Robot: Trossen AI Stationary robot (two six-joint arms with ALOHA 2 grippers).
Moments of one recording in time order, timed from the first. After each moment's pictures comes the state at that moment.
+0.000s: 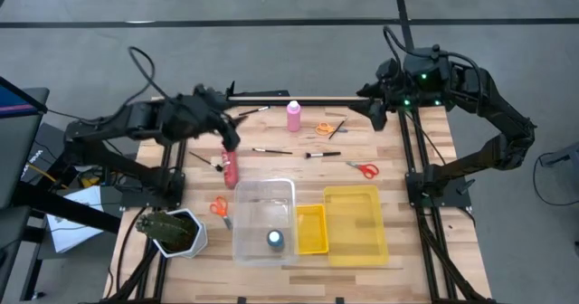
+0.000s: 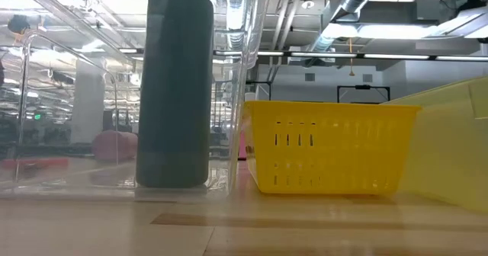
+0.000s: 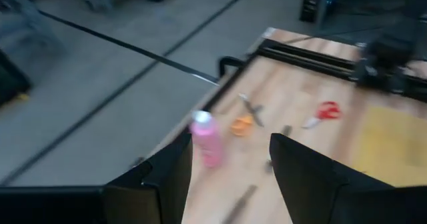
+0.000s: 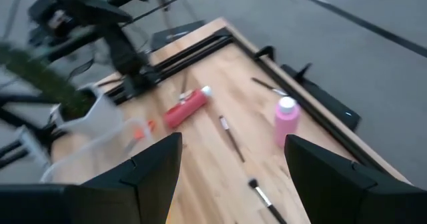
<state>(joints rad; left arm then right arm) 0.03 1.17 1.50 -0.85 -0.61 -0.17 -0.28 1.28 1.86 -1.12 0.06 0.31</state>
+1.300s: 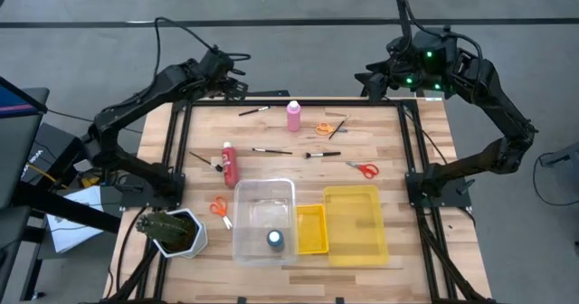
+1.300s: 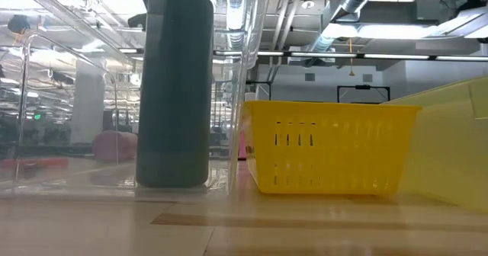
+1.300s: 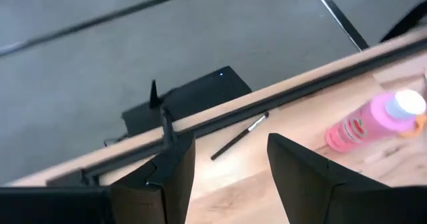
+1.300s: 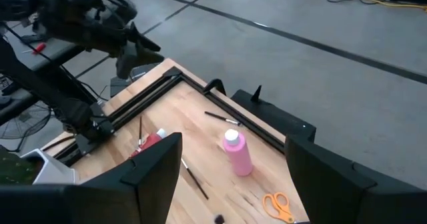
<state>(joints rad) 0.64 1.41 1.50 -0.97 -0.45 -0.42 -0.49 1.28 1.86 -1.05 0.07 0.31</state>
